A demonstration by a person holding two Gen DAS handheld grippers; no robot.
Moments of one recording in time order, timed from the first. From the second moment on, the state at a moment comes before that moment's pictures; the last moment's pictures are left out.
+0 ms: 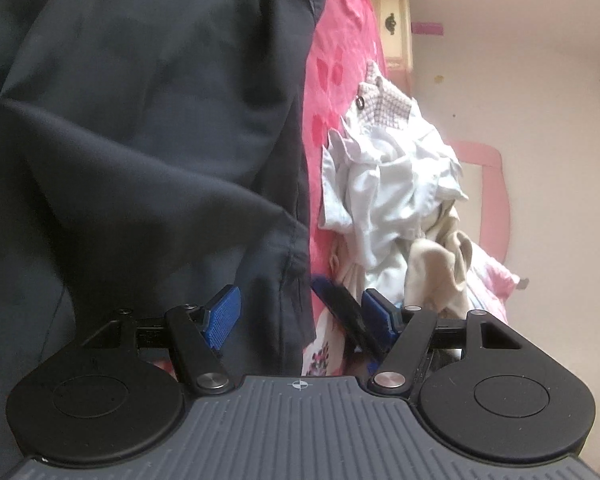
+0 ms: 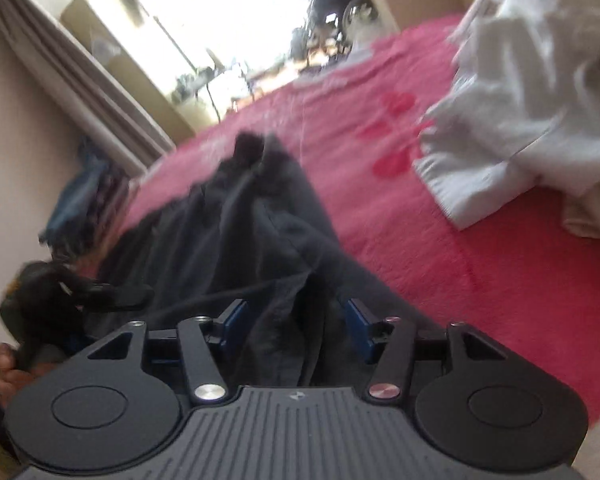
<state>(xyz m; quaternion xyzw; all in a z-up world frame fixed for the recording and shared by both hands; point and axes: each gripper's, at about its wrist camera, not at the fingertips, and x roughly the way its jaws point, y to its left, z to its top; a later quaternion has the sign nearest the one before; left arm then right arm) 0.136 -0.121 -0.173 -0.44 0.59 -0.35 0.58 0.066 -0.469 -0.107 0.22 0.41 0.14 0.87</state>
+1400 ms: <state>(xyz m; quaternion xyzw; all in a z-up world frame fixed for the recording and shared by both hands) 0.014 -0.103 -0.187 -0.30 0.61 -0.40 0.61 -0.093 -0.402 -0.109 0.13 0.49 0.31 0.81</state>
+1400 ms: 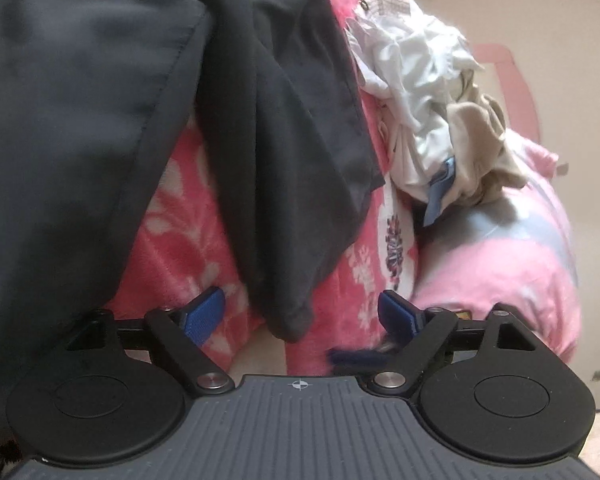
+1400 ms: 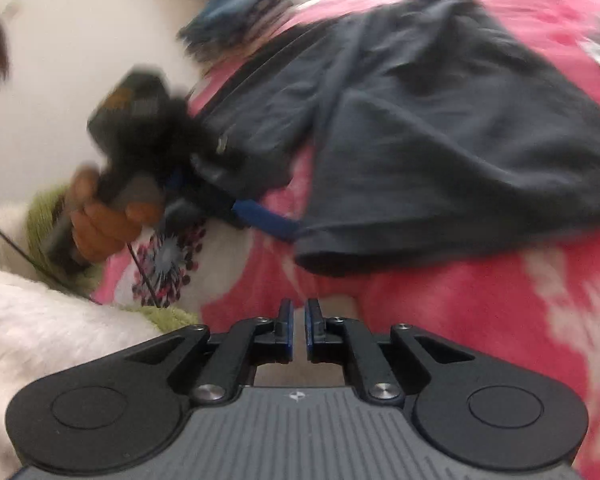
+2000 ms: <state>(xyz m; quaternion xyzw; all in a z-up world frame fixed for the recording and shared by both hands) 0.008 -0.106 -0.182 -0.23 0.61 -0.33 0.68 0.012 -0.528 -0.128 0.25 0.42 0.04 0.87</state>
